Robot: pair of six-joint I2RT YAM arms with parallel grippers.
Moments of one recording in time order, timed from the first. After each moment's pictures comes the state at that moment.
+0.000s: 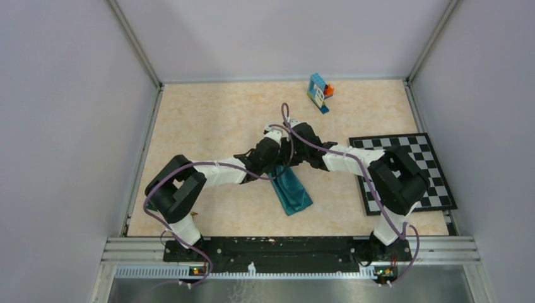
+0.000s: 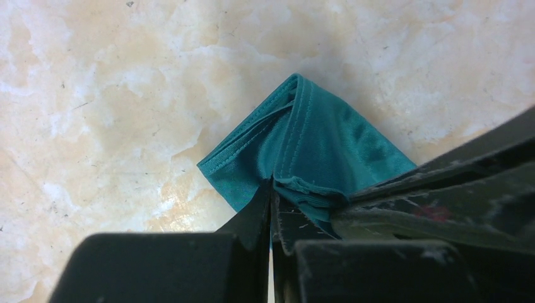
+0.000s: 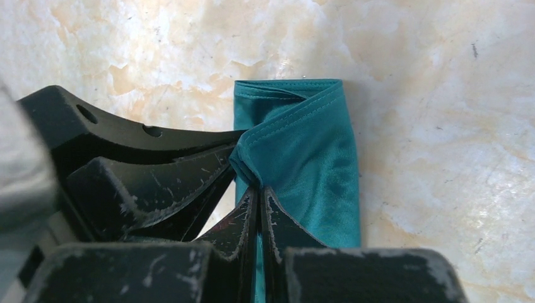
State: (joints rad) left arm -0.78 1.72 0.89 0.04 -0.32 -0.30; right arm 0.71 1.75 1.01 0.02 -0.17 0.53
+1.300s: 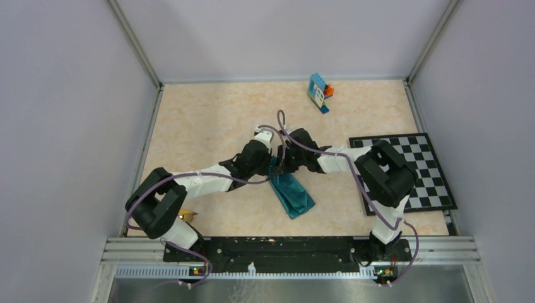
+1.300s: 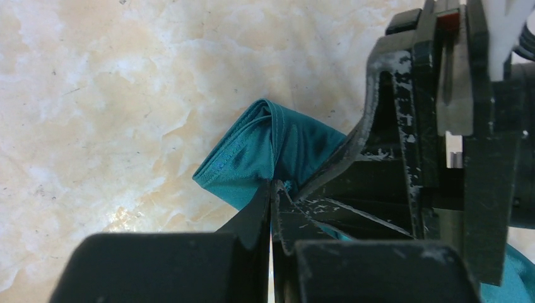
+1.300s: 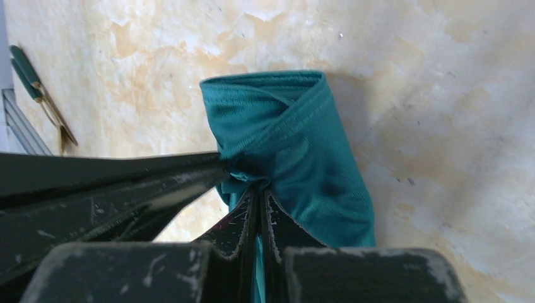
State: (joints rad) left arm -0.75 1.52 0.75 0.12 -0.18 -0.33; right arm 0.71 1.85 0.98 0.10 -0.33 0.58
